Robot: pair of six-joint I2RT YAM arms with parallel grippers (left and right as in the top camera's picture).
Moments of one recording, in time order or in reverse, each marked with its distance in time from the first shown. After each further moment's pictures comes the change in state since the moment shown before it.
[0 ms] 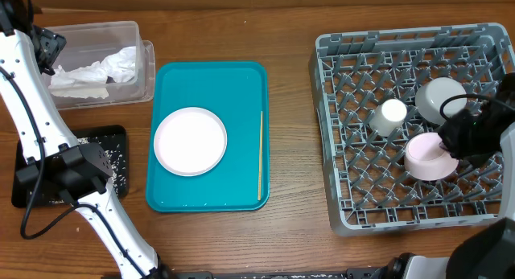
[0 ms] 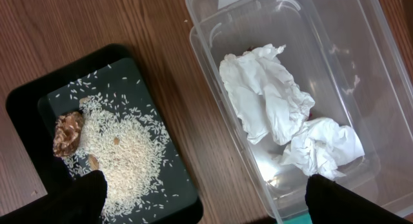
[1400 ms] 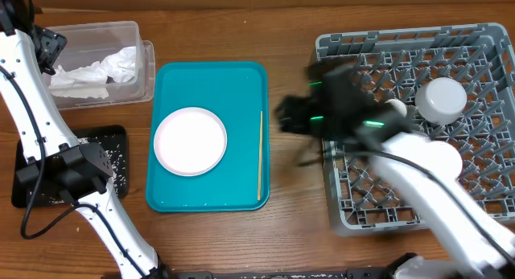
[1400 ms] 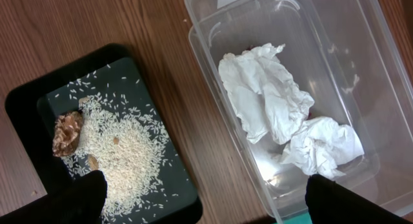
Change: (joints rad) left arm -0.002 0.000 0.000 0.000 0.000 0.000; right arm 1.032 -0.040 0.077 0.378 0.008 0.195
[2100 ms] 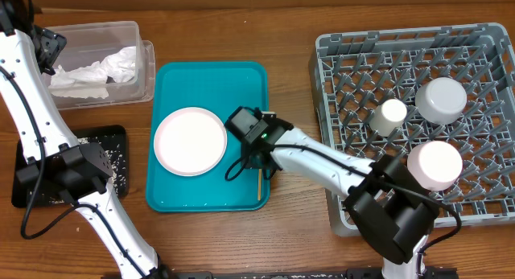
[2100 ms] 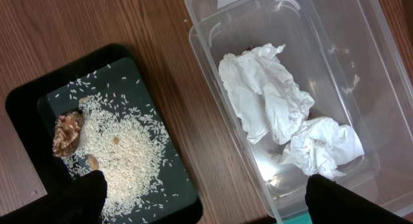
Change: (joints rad) left arm 0.000 0.000 0.000 0.000 0.000 0.000; right arm 0.245 0.473 0.000 0.080 0.243 0.157
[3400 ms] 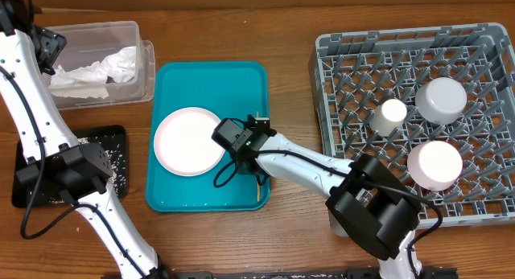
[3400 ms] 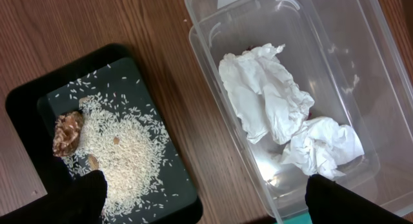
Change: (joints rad) left arm 0.000 0.000 0.000 0.000 0.000 0.000; right arm 0.056 0.077 0.069 -0.085 0.099 0.063
